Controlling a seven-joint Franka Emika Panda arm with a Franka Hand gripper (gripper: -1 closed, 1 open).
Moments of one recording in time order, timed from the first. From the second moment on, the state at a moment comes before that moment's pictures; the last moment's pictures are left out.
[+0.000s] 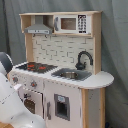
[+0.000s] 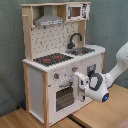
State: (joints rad) arm -1.23 -0.49 2.21 -2.28 -1.88 2.17 1.99
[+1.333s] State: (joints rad) arm -1.19 -0.49 2.31 -2.23 -1.55 2.02 1.82
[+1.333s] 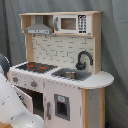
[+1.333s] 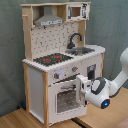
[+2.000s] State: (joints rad) arm -1.19 -0.51 2.37 -2.17 -1.40 1.94 1.74
